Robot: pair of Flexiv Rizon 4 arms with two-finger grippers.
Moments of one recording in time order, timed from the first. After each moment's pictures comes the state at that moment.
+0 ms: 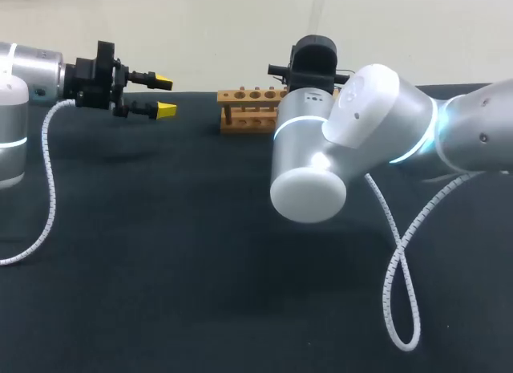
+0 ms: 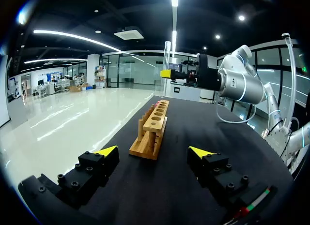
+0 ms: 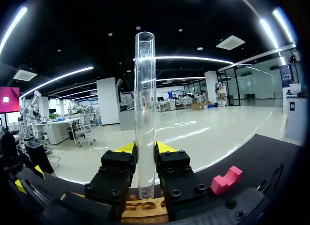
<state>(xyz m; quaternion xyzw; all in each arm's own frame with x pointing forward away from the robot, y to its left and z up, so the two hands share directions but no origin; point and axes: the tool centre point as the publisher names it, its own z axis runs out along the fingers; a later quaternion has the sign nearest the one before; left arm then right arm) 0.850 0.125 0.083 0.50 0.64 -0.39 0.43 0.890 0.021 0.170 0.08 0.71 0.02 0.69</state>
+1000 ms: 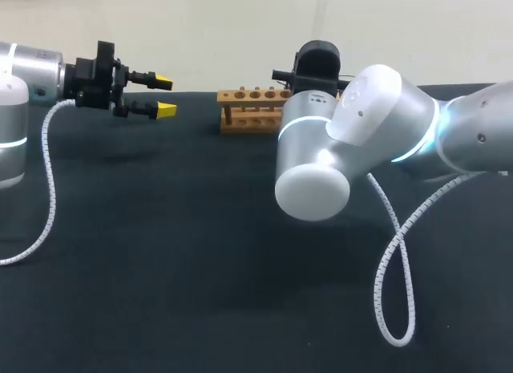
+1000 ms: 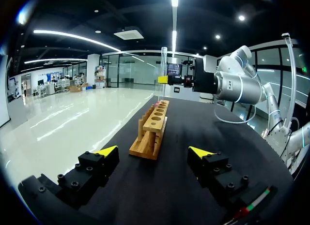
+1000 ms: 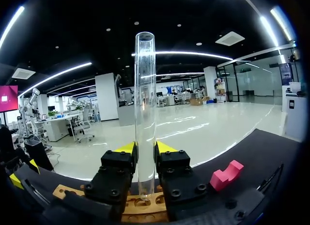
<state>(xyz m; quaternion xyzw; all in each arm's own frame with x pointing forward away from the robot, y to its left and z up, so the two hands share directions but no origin) 0.850 0.125 0.083 0.50 0.64 -0.39 0.43 0.895 0.014 0.150 0.09 0.73 0.02 0.68</state>
